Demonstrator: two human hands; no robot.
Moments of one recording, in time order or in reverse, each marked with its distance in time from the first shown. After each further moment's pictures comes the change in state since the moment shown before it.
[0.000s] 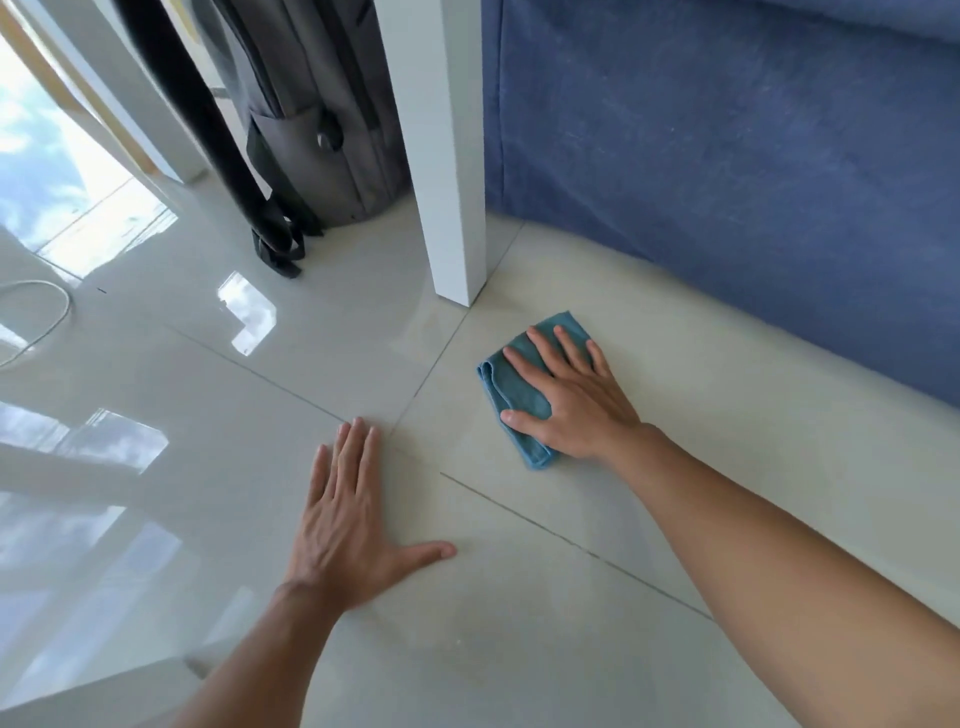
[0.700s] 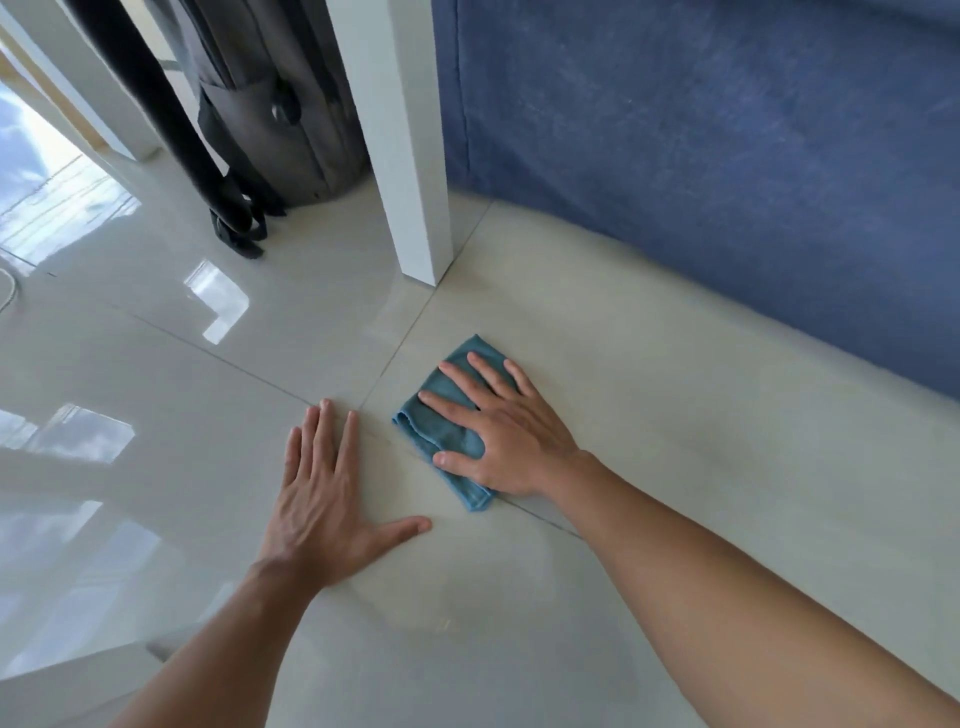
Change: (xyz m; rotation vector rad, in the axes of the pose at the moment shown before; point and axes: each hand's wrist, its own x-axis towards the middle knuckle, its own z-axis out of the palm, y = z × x) left_hand 0.000 0.007 0.005 0.045 -0.034 -0.032; right_hand -0.032 -0.048 0.027 0.005 0.009 -0.217
